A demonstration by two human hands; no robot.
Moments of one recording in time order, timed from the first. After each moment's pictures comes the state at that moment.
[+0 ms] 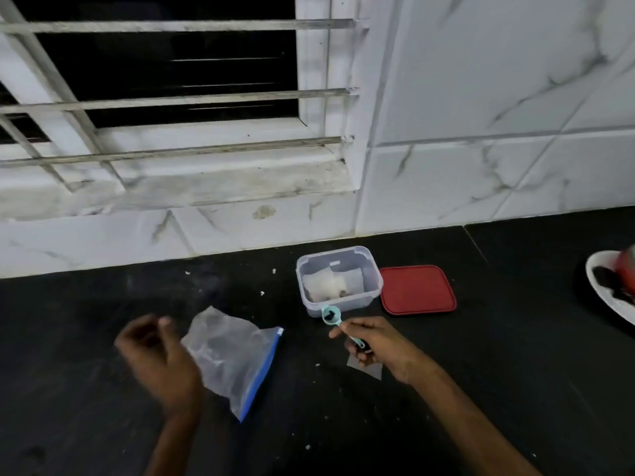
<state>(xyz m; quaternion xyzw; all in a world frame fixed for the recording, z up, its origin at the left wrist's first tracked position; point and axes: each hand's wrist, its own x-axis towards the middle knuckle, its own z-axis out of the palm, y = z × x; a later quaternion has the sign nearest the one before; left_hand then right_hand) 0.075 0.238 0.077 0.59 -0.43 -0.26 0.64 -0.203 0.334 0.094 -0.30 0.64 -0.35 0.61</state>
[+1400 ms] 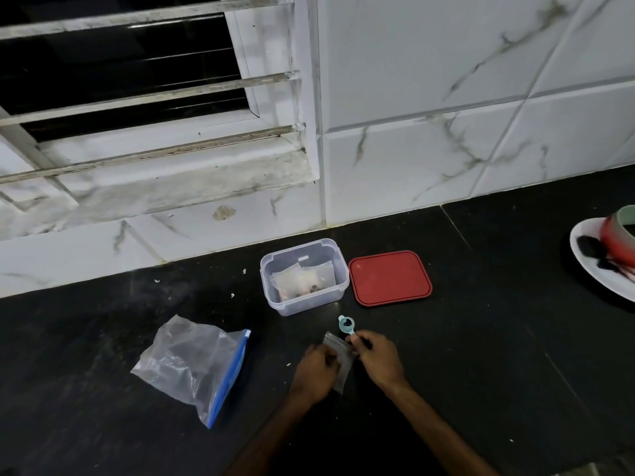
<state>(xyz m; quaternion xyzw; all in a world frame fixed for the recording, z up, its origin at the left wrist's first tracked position) -0.120 0.309 -0.038 0.49 -0.77 -0.41 0.00 -0.262 0.374 -0.041 -0.33 0.80 -0.35 0.36</state>
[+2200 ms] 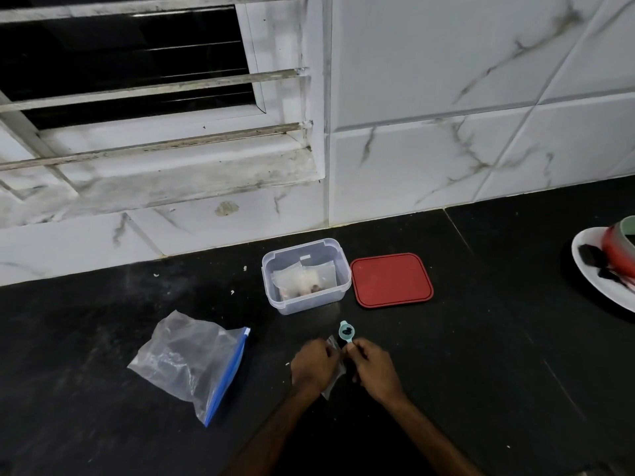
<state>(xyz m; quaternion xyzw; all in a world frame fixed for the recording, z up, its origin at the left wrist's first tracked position) -0.136 0.304 -0.026 0.57 -0.74 -0.34 -0.04 -0.246 0.383 -0.039 -0.35 0.79 -0.34 0.37</state>
